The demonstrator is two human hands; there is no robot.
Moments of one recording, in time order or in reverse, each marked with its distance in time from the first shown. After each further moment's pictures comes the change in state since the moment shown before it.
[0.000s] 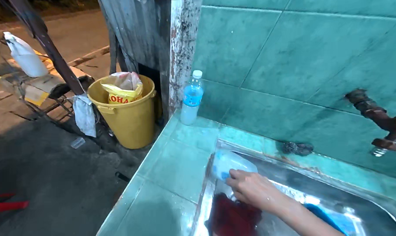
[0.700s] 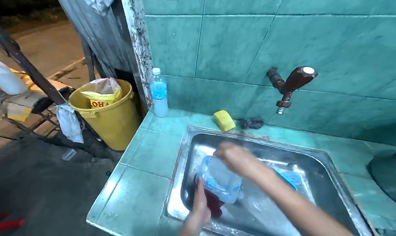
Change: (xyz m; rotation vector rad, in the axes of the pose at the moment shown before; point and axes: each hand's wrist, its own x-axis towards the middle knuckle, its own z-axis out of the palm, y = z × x) left_hand 0.041 -0.040 0.005 0.272 -0.102 0.281; right_hand -0.082 0.008 -0.024 0.133 0.263 0.293
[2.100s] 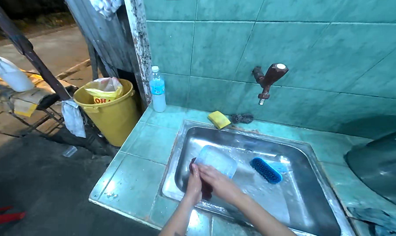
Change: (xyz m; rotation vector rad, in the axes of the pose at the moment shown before) left_hand 0.000 -0.011 0.002 0.207 -0.041 0.298; right_hand -0.093 -0.020 0.124 0.211 0.094 -0.276
